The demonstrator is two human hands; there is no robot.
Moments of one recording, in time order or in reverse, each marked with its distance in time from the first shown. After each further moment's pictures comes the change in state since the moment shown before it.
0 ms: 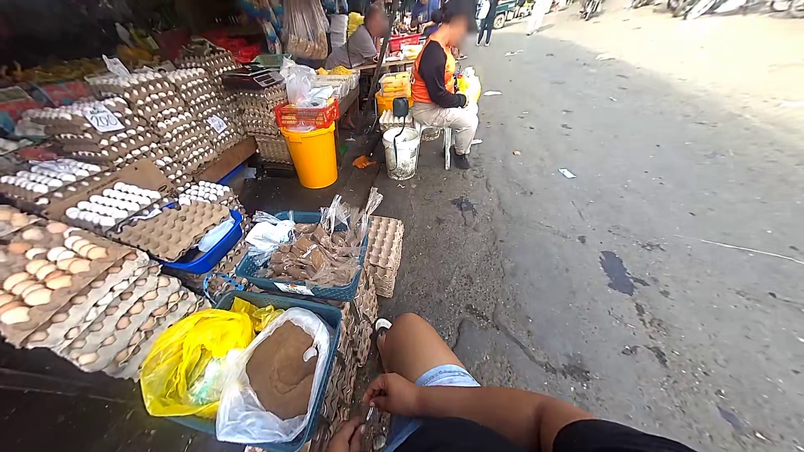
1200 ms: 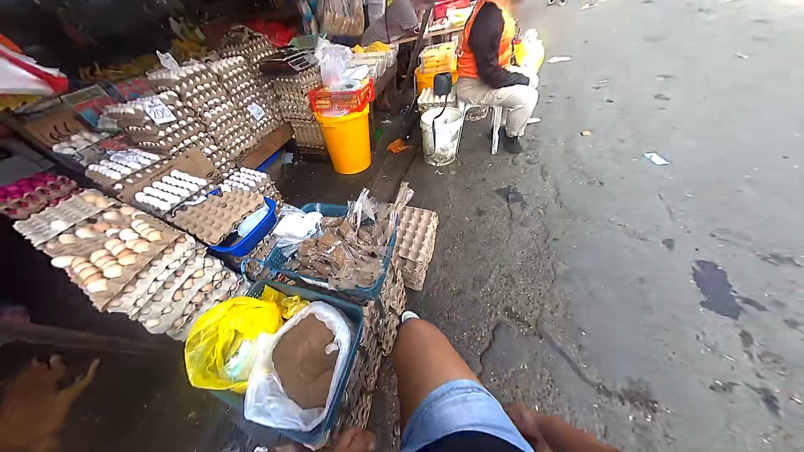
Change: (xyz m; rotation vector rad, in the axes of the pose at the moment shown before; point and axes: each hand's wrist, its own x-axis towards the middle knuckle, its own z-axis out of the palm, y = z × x) left_hand -0.043 0.023 -0.032 0.261 -0.048 0.080; right_hand -0.139 0.162 -0.036 0.669 0.036 0.515
